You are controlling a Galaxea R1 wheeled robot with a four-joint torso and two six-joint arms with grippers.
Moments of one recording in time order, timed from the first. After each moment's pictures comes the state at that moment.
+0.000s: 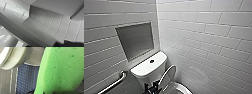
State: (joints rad) left arm 0.71 2.44 -1.46 -0.70 -0.50 -0.64; right arm -1.35 2.62 -2.14 -0.06 0.24 0.50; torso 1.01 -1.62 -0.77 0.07
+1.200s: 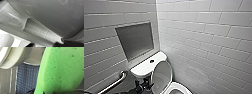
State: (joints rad) left arm 0.65 2.33 -1.54 -0.68 -0.48 -0.92; right arm -1.36 2.62 -2.14 -0.06 0.24 0.50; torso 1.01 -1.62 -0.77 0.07
